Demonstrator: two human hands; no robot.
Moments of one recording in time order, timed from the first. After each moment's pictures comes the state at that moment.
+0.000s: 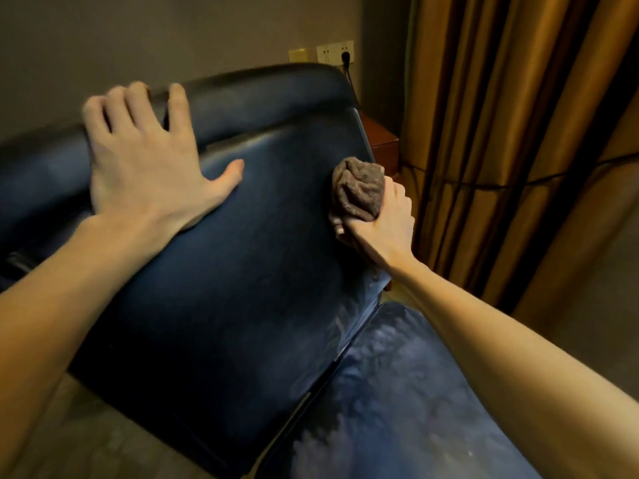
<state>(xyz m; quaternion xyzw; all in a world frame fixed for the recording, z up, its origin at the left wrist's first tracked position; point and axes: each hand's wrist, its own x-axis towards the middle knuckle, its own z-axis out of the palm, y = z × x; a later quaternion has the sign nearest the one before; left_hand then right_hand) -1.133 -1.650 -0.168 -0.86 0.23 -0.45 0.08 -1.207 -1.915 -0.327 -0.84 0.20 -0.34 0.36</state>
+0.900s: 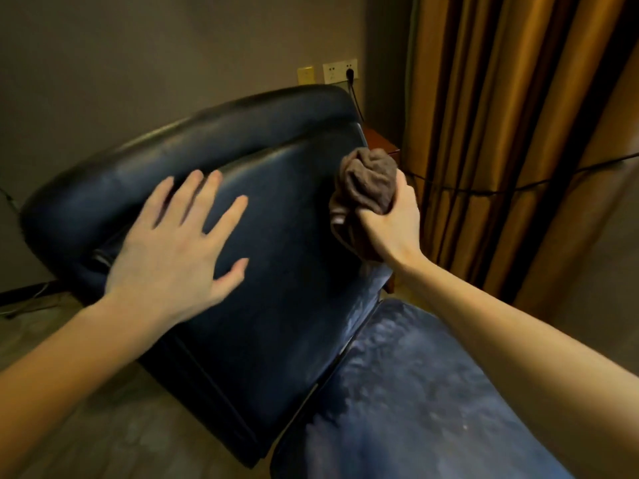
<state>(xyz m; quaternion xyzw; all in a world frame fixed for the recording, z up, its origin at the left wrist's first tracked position) -1.216 -1.570 -0.201 -0.82 0.38 -0.37 0.18 -1.260 -1.870 -0.278 -0.75 0.15 -0.41 0.50</state>
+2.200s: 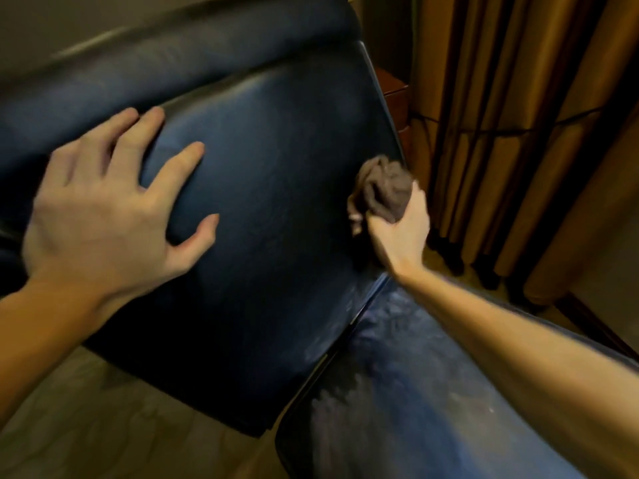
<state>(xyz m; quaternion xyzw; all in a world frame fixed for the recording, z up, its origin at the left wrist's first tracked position) -1.161 -1.585 -0.219 -0.80 0.42 -0.42 0.06 -1.228 -1.886 -0.390 -0.71 0.26 -0.39 0.53</state>
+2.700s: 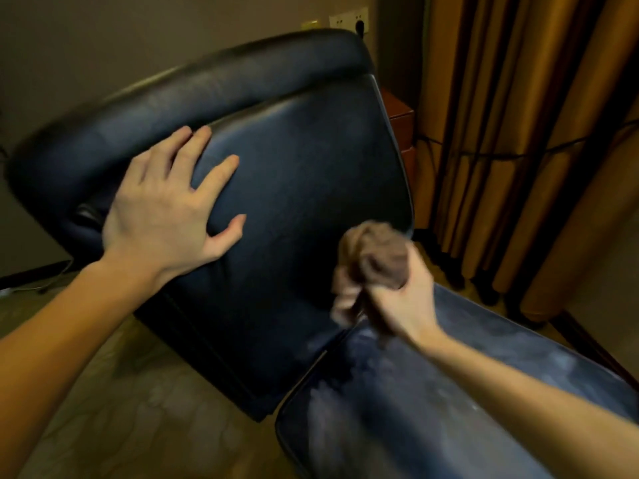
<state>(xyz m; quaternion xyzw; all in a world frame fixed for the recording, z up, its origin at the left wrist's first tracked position) -1.185 -1.588 -0.211 -0.81 0.39 -0.43 0.12 -1.334 -1.834 -0.381 -0.71 0.15 -0.36 0.59</state>
